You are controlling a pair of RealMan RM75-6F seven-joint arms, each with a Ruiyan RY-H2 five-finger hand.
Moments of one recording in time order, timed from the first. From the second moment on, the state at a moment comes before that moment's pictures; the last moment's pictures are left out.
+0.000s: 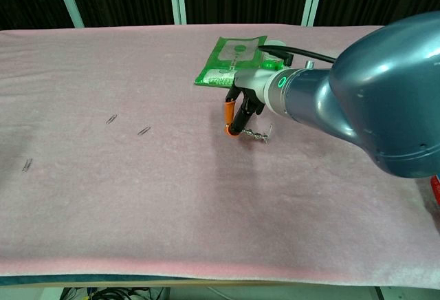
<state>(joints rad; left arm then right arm) 0.02 -0.94 -0.02 -1.70 1.47 1.54 -0.17 1.14 -1.82 0.36 -1.43 -0.20 1.03 -0.70</state>
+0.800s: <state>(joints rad) 0.03 -0.94 -0.02 -1.70 1.47 1.53 -0.17 1.14 -1.90 0.39 -1.36 -0.23 1.00 -0.67</state>
